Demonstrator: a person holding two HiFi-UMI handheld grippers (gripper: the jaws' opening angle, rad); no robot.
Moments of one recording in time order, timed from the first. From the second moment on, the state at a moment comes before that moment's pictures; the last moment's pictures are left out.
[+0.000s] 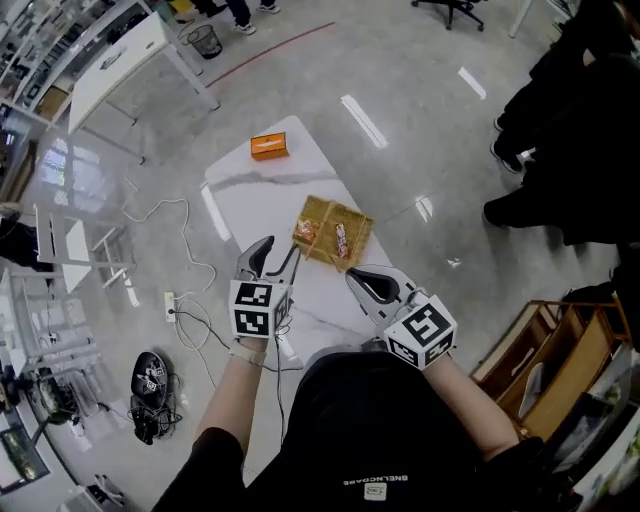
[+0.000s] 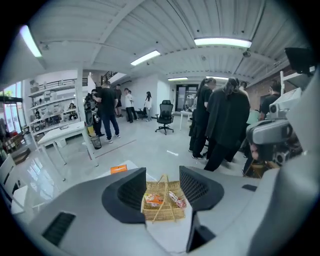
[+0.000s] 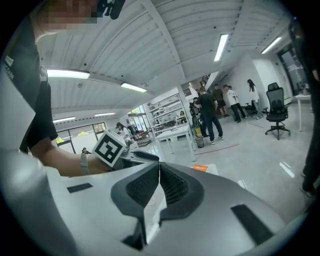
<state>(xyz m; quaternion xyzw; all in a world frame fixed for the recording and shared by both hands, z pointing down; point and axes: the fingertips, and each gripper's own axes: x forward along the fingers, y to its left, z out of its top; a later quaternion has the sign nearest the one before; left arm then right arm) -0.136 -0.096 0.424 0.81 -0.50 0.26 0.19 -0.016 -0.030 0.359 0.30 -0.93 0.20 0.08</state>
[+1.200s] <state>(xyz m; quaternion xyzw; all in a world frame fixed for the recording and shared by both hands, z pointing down) -0.166 0.091 0.313 0.69 -0.71 0.04 0.12 -0.109 0.046 0.332 0.04 -0.98 0.15 0.09</state>
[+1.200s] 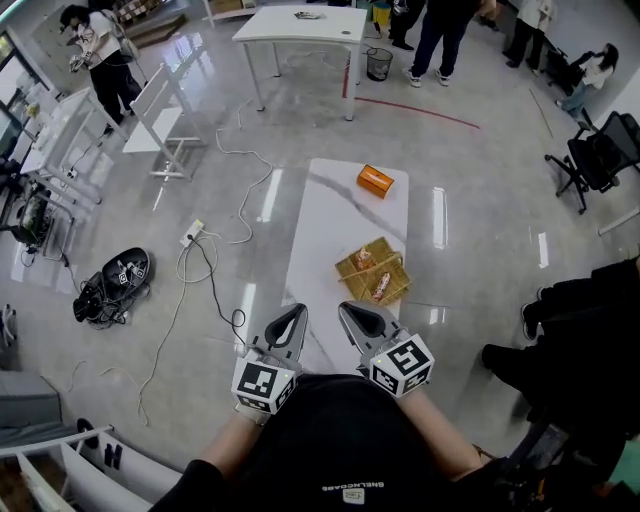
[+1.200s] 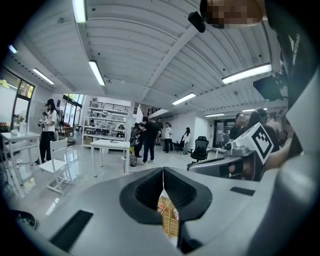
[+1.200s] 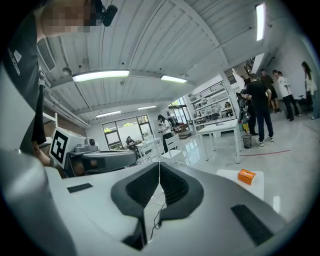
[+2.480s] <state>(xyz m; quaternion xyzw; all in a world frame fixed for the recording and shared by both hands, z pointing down) -0.157 0.113 0.334 0.70 -0.70 0.06 0.16 -0.112 0.070 0.340 0.04 -0.98 0.14 0.10</state>
